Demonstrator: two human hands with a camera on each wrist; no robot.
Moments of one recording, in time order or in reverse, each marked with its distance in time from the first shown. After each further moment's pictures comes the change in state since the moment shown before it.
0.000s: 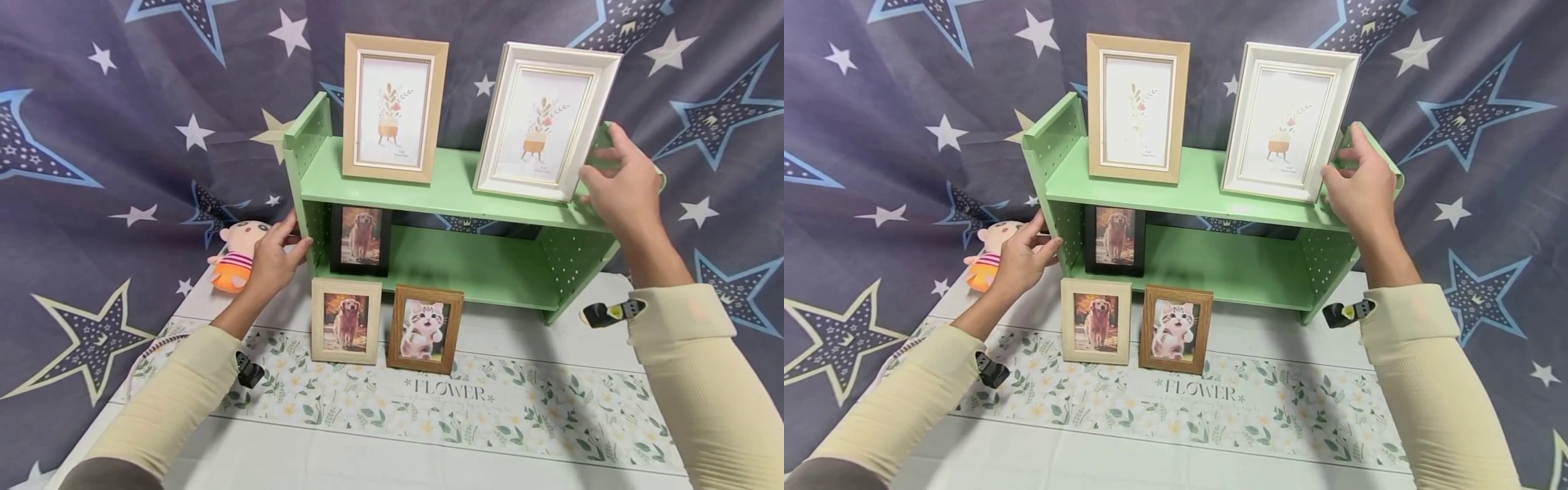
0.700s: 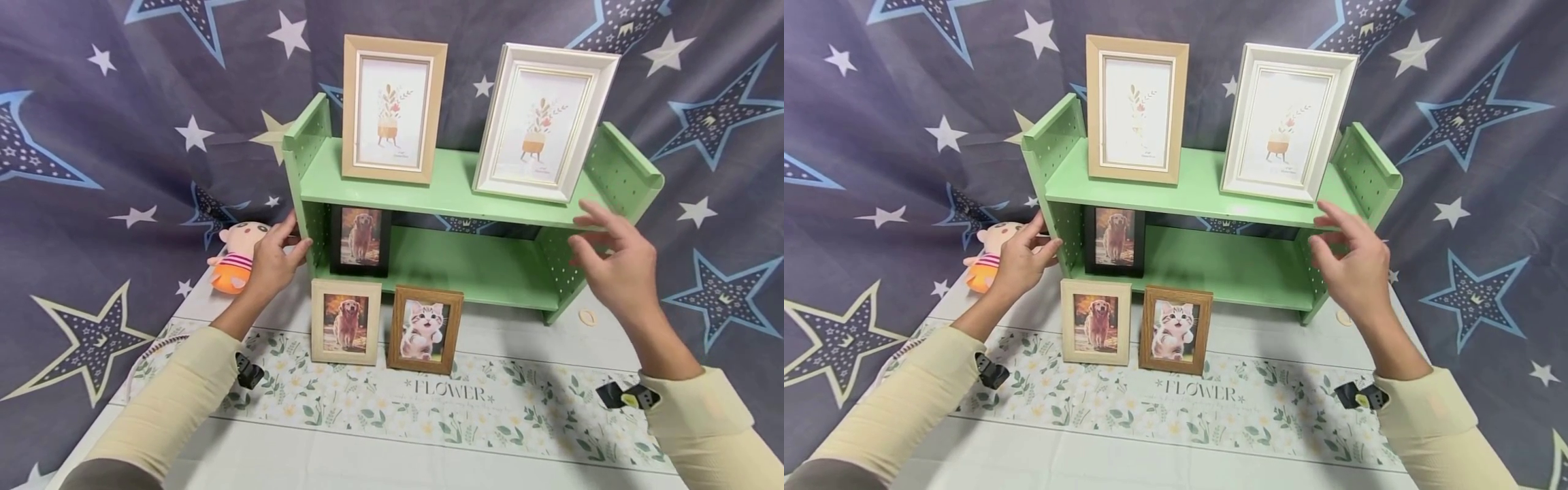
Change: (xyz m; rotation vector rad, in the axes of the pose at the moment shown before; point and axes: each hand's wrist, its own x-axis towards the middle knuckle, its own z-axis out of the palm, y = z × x) left_hand 0.000 0.002 0.000 -0.041 -0.029 -0.033; right_hand -0.094 0.045 0.019 0.091 0.113 -0.420
